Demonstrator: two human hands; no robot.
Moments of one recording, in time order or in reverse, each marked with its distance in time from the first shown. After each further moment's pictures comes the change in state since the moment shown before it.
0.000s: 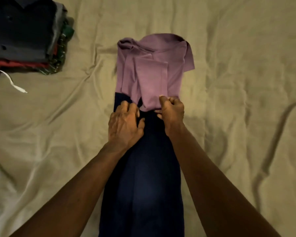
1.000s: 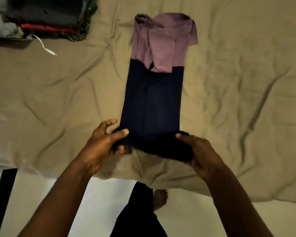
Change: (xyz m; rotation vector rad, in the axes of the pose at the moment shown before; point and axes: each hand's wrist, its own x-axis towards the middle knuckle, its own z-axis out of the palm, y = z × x) left_hand -0.219 -0.004 -0.115 -1.204 -0.250 -0.907; right_hand -0.218 0.082 -0.171 0.019 -0.307 0.355
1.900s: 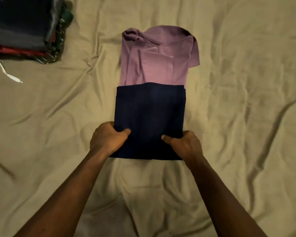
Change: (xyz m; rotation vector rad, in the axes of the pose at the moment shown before) left_hand 0.181 0.082 0.055 0.947 0.166 0.042; right_hand 0.157 -0.096 0.052 -0.859 0.374 -0.087
